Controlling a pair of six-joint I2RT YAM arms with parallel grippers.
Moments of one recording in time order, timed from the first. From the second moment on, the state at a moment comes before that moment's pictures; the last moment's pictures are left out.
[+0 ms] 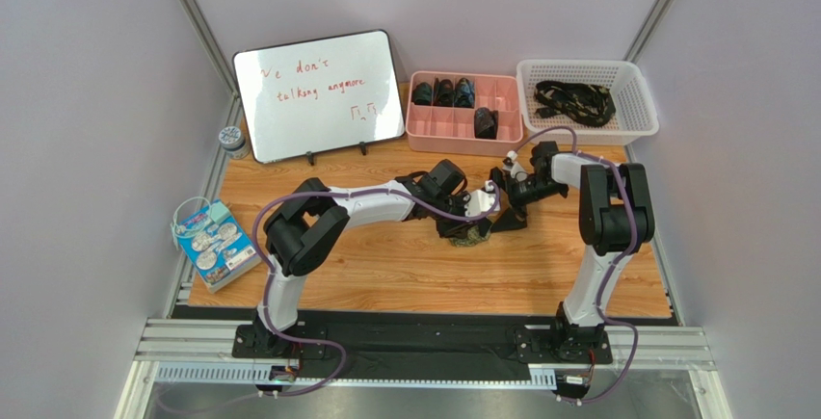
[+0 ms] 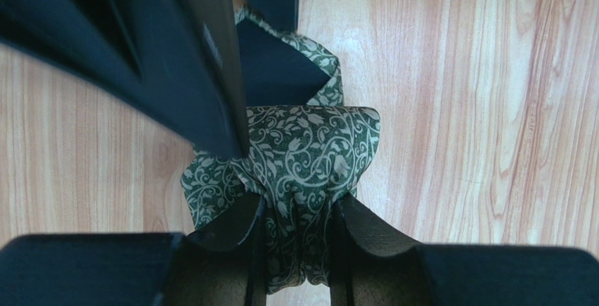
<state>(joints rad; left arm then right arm) -0.90 2.02 1.35 -0.25 0.43 0.47 0.03 1.94 1.12 -0.74 -0.88 0.14</state>
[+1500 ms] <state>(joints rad) -0.82 2.05 1.35 -0.29 0.65 0.42 0.14 1.84 0.95 -0.44 -1.05 0.14</state>
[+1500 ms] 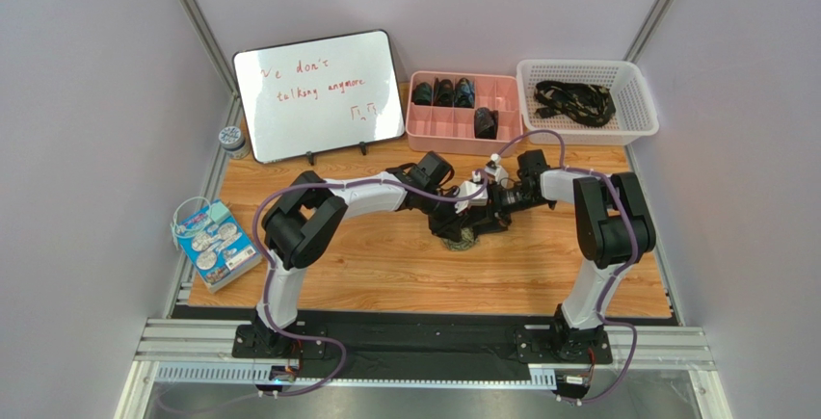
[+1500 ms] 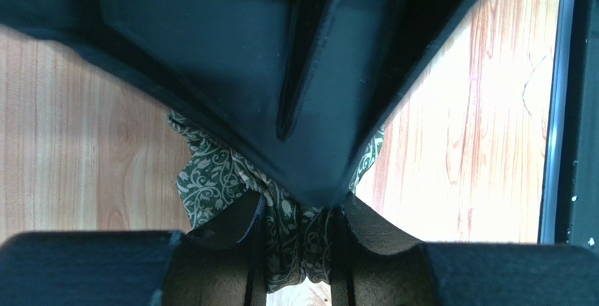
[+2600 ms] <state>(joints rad) -0.71 1.54 1.17 -0.39 0.52 0.28 0.09 1.70 1.31 -0.69 -0.72 0.17</state>
